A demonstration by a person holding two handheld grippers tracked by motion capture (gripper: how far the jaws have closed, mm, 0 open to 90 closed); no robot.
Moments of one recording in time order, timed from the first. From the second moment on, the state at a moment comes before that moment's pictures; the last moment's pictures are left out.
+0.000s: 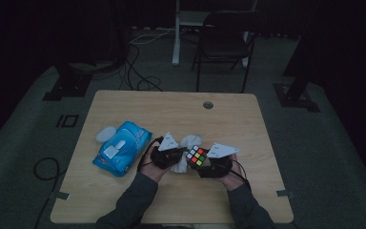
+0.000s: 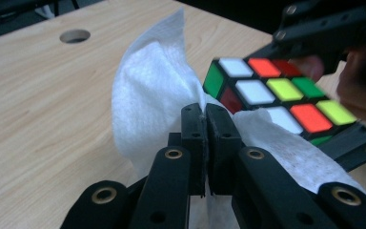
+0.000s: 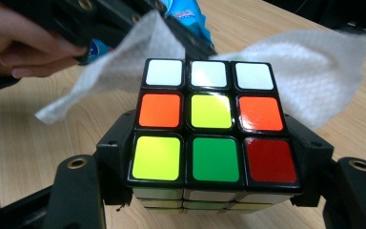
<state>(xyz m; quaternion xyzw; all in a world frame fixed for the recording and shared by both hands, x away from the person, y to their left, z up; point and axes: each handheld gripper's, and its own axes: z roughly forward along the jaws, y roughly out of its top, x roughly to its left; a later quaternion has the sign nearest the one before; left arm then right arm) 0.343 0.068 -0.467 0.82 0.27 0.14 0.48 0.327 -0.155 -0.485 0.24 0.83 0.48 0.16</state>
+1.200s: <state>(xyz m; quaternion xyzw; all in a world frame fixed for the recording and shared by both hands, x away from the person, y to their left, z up) 0.348 0.070 -0.478 0.83 0.28 0.13 0.47 0.325 -0.157 -0.480 0.25 0.81 0.50 0.16</state>
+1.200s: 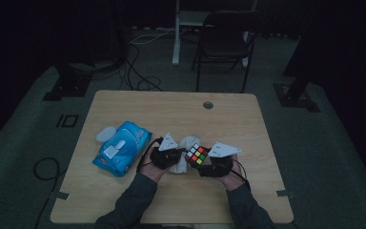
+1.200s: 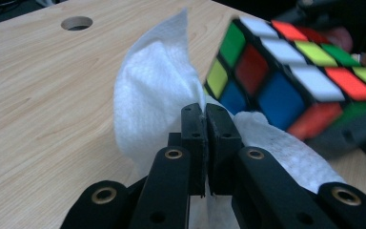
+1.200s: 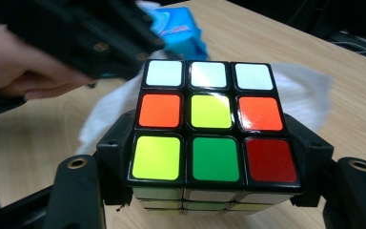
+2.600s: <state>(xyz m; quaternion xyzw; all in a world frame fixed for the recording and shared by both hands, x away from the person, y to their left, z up) 0.335 0.072 -0.473 0.81 0.28 0.14 0.49 0.331 -0.152 -0.493 0.26 0.84 0.46 0.15</state>
